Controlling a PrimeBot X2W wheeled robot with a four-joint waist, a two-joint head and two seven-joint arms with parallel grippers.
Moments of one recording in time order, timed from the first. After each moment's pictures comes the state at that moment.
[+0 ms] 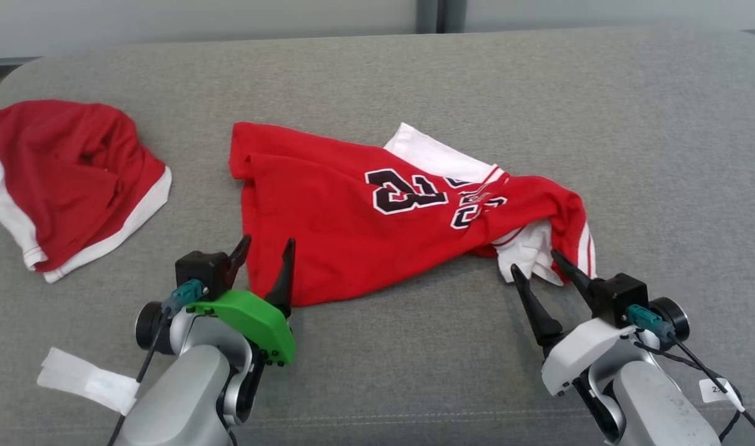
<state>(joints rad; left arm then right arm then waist) -0.45 0.14 -0.69 0.54 -0.73 0.12 -0.25 -0.16 -0.09 0.28 0.42 0.10 0.12 -0.25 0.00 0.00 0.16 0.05</state>
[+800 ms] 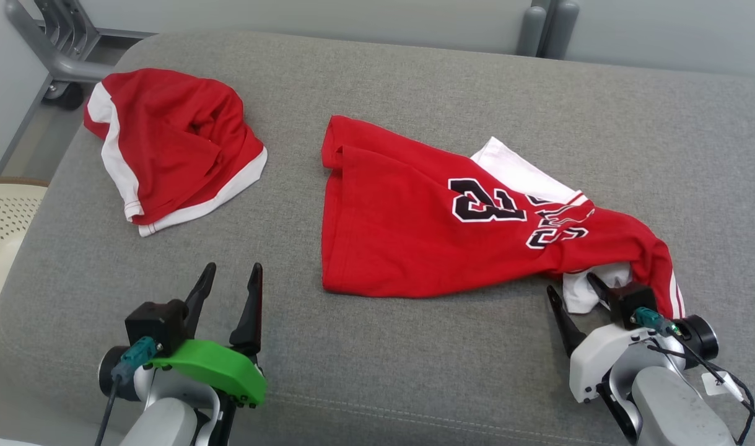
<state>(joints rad) -0.19 0.19 -0.48 0.26 -0.61 0.12 -0.25 -0.23 -0.13 0.26 0.69 0.05 0.06 -0.25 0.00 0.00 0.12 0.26</state>
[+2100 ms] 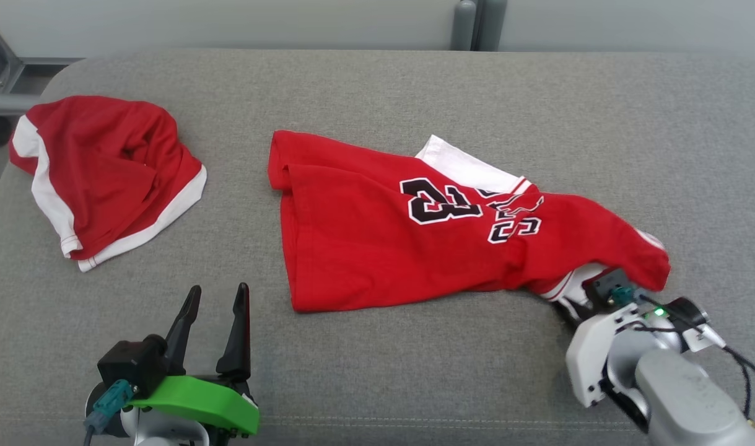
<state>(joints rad) -0.01 0.17 -0.36 0.06 -0.58 0.12 -0.24 -0.32 -0.27 0.53 0.69 0.19 0.13 0.00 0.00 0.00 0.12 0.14</state>
